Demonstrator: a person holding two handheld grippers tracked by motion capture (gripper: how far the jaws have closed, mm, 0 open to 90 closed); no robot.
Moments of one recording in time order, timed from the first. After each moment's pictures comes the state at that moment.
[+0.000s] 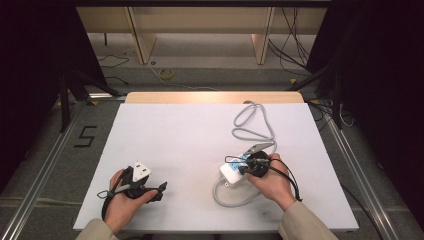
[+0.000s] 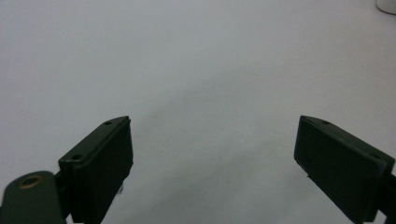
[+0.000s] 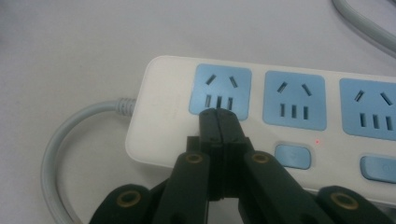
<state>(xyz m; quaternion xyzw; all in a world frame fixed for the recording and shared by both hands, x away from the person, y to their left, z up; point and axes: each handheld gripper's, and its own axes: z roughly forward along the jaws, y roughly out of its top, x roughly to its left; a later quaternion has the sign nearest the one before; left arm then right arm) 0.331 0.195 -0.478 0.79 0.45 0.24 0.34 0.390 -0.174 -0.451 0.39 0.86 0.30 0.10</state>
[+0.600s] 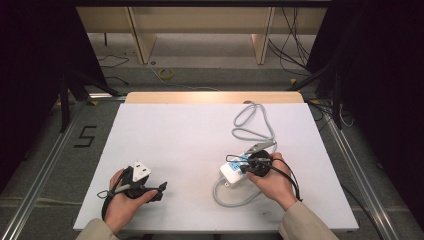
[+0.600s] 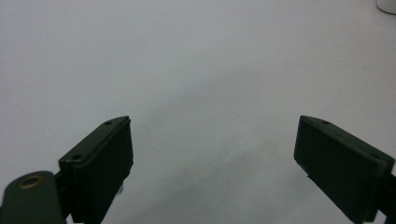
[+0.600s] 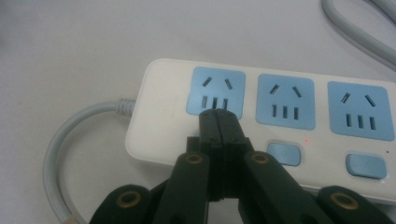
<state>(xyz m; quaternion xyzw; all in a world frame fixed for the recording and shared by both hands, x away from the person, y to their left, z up) 0.331 0.195 -0.478 0.79 0.45 0.24 0.34 0.388 -0.177 -0.445 0.39 0.86 0.30 0.11</state>
